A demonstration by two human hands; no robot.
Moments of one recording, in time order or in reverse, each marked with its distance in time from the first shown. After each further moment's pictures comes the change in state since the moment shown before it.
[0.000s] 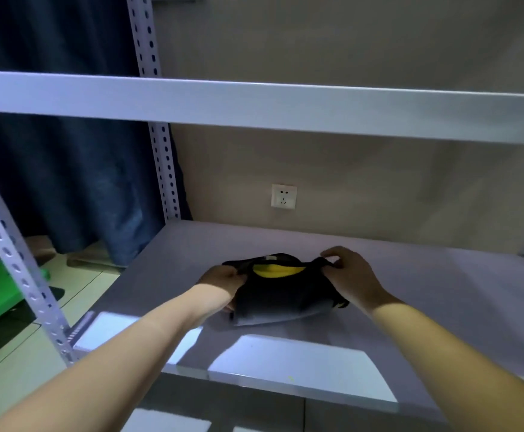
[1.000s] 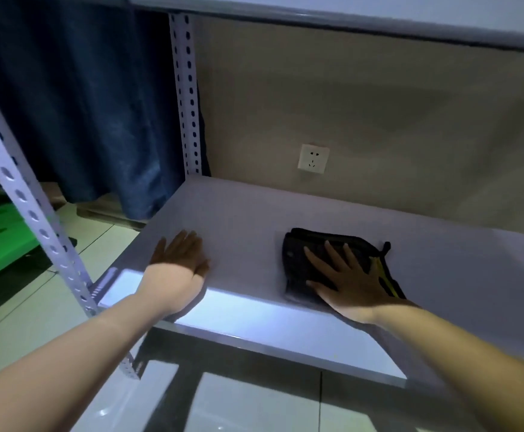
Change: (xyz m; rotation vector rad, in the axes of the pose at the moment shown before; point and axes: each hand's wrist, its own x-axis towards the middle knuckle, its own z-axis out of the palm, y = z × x) left_hand 0.021 -0.127 -0.072 0.932 0.235 0.232; right_hand -0.013 0.018 0.082 -0.804 -0.438 -0.156
